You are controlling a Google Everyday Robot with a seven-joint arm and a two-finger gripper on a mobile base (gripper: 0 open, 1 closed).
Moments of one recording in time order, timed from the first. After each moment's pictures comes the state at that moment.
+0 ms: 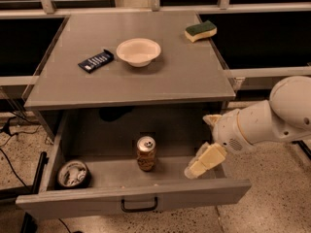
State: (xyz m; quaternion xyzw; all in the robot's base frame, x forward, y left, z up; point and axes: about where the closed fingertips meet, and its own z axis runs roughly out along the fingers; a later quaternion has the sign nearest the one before) arm 0.459 -0.116 0.762 -0.51 0.79 0.20 0.28
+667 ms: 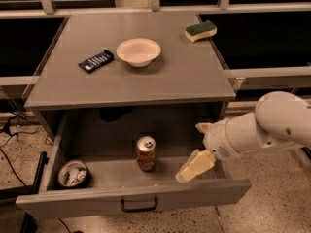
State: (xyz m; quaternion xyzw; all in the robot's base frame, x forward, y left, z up) arm 0.465 -0.098 0.723 -0.50 0.79 0.22 0.28
